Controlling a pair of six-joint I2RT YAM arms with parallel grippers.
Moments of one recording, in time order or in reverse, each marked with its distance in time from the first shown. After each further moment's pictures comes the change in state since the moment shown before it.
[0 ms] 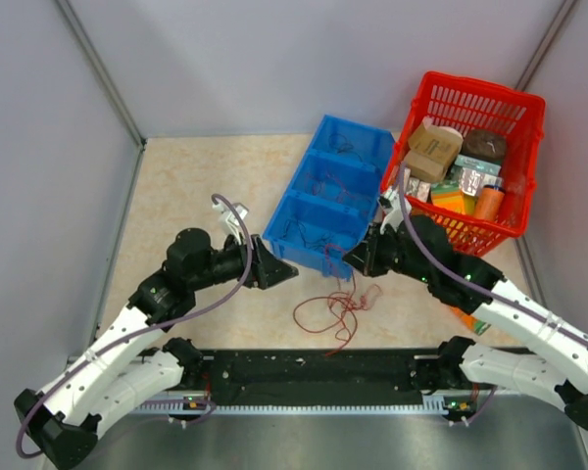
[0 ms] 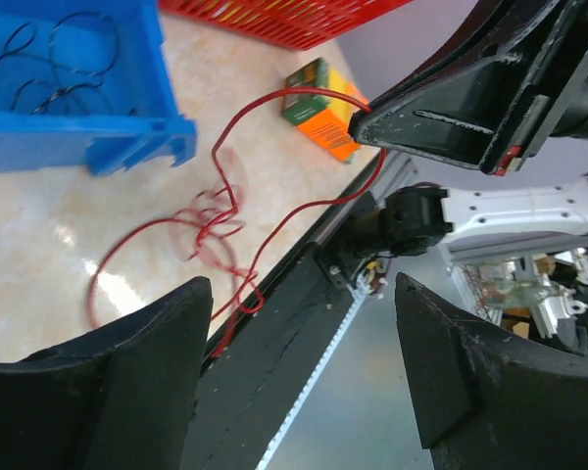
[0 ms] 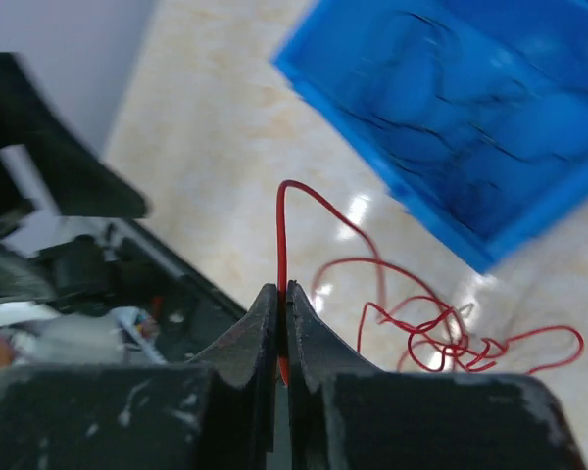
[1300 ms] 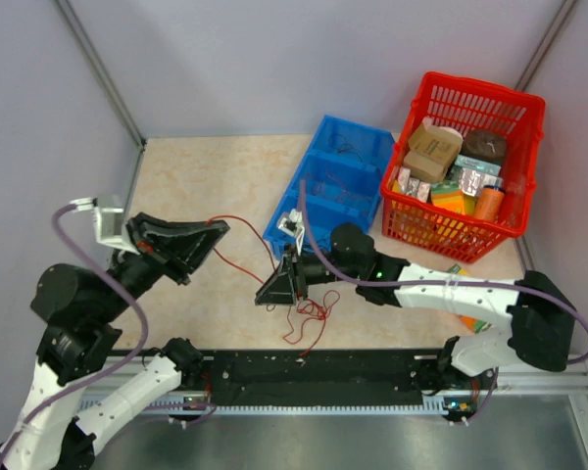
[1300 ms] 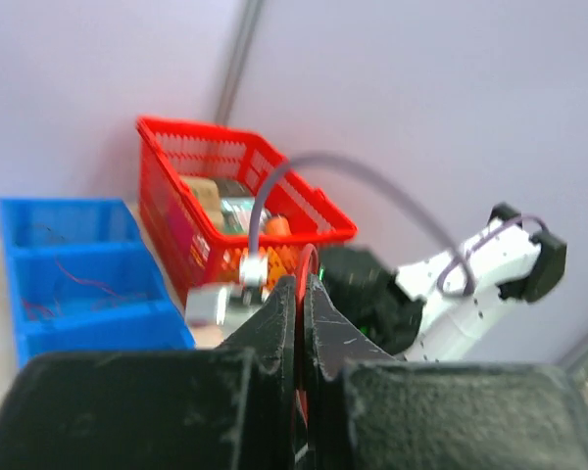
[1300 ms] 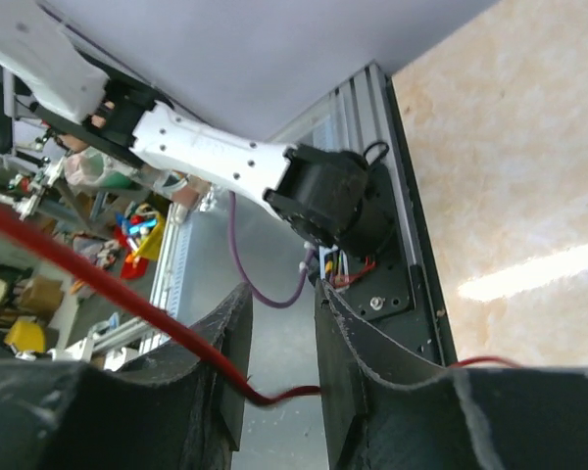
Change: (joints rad) left arm -0.005 -0.201 0.409 -0.008 -0.148 0.243; right arm 0.219 0.425 0.041 0.825 -0.632 0.011
